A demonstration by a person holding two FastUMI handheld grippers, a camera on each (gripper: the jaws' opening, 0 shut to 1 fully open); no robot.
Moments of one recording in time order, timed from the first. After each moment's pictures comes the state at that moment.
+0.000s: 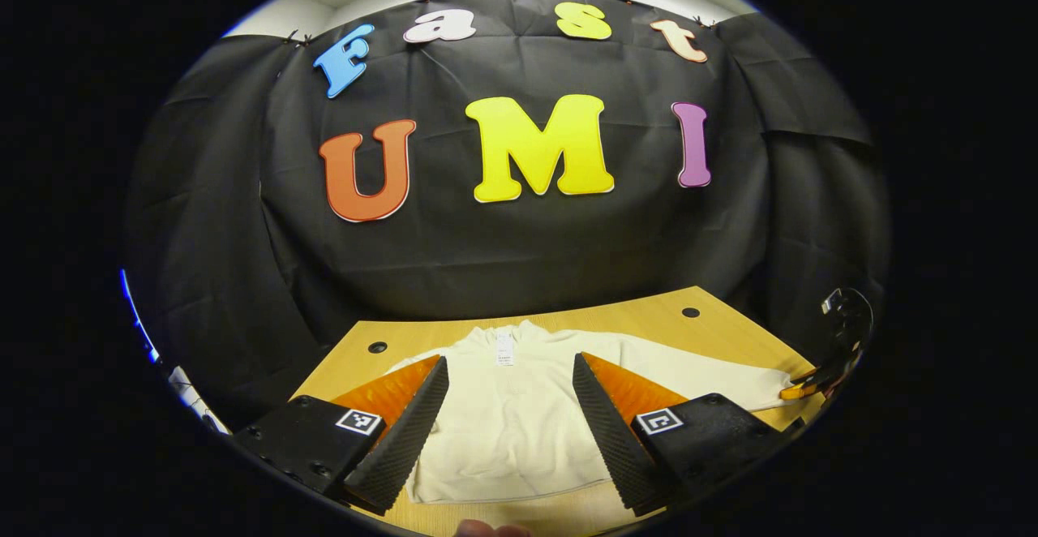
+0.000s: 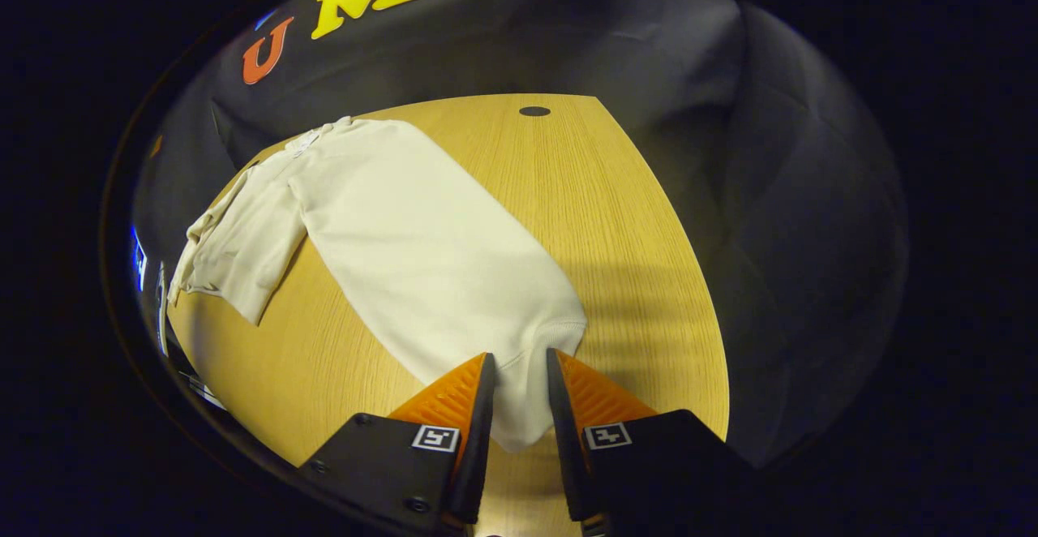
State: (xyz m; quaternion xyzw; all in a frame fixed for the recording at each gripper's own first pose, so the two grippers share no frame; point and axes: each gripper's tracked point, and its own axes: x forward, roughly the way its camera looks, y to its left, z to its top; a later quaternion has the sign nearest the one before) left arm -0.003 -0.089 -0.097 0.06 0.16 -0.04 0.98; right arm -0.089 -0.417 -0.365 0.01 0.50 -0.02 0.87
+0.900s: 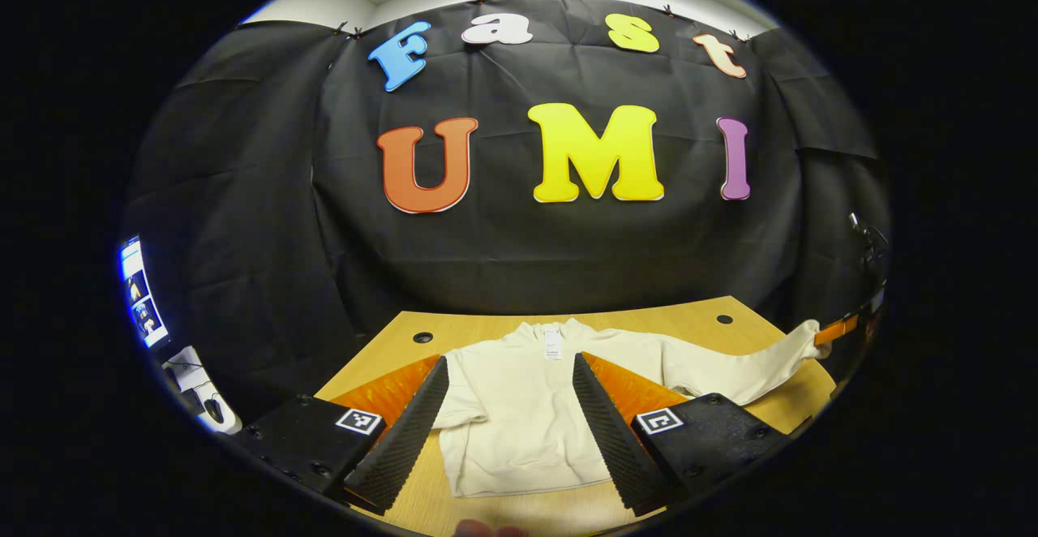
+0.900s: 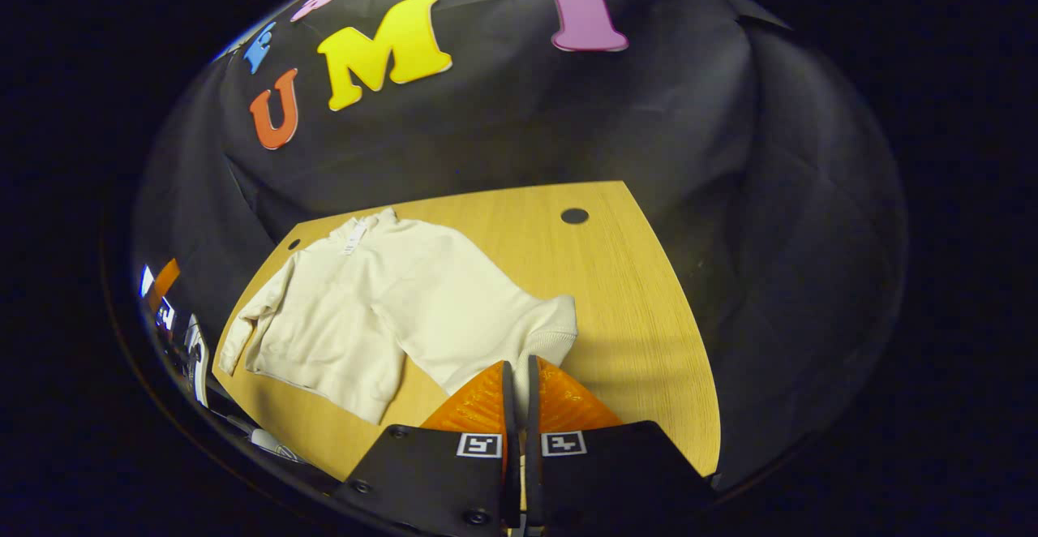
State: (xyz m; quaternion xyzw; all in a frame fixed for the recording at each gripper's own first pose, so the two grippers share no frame) left arm -0.029 -0.007 -0.098 0.03 0.15 0.03 0.99; right arm 0.008 -0.317 -0.199 0.04 0.40 0.04 0.92
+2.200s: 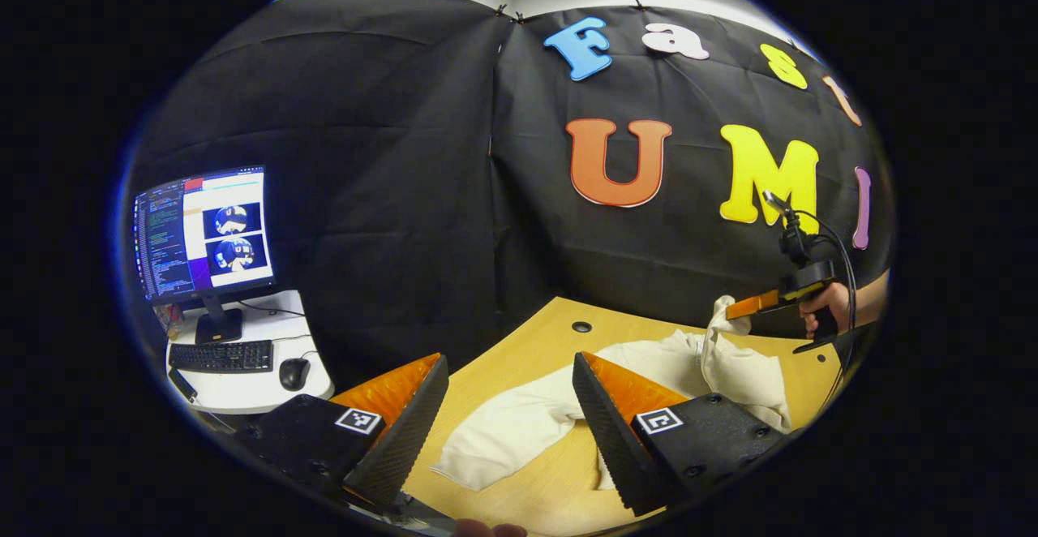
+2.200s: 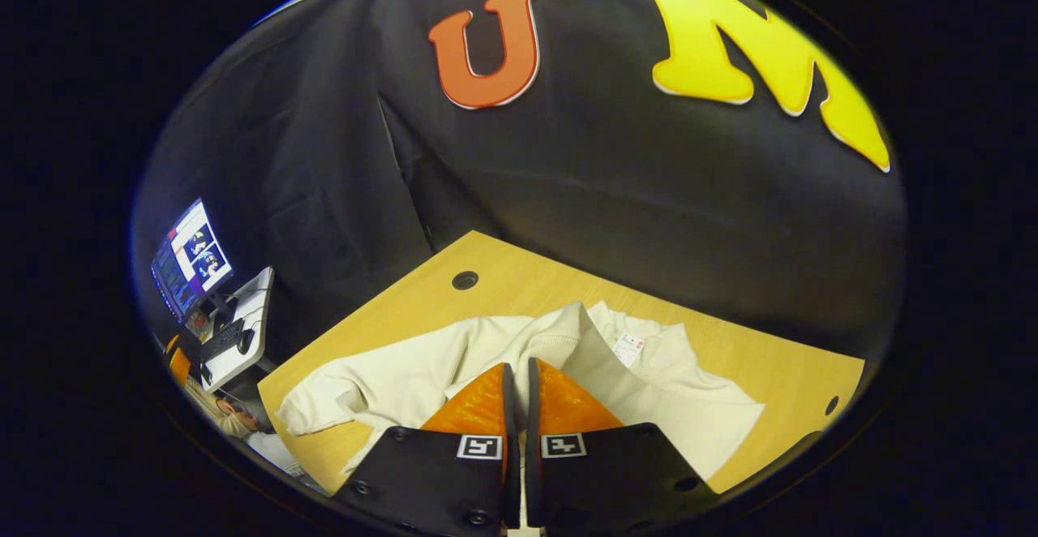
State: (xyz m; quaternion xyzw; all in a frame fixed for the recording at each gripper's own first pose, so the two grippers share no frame) left arm -0.114 0.212 -0.103 -0.03 0.14 0.27 0.95; right arm 0.227 0.177 -0.269 -0.04 0.40 0.31 0.86
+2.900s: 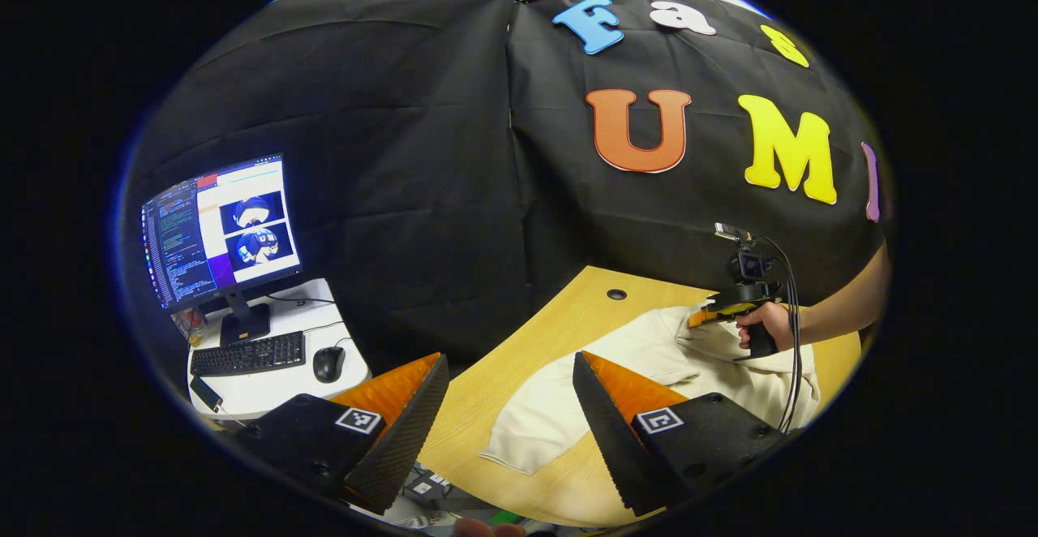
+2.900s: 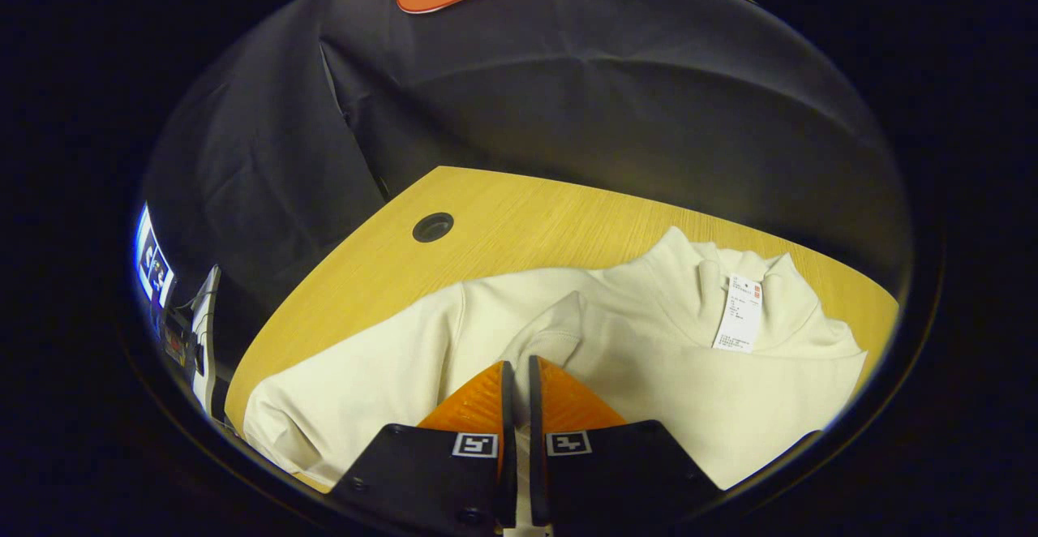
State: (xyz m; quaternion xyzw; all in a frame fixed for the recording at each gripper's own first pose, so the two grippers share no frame) left arm -0.144 0.242 -0.138 -0.02 0.19 0.28 0.94; right arm 0.241 0.256 -0.409 -0.04 0.45 0.25 0.86
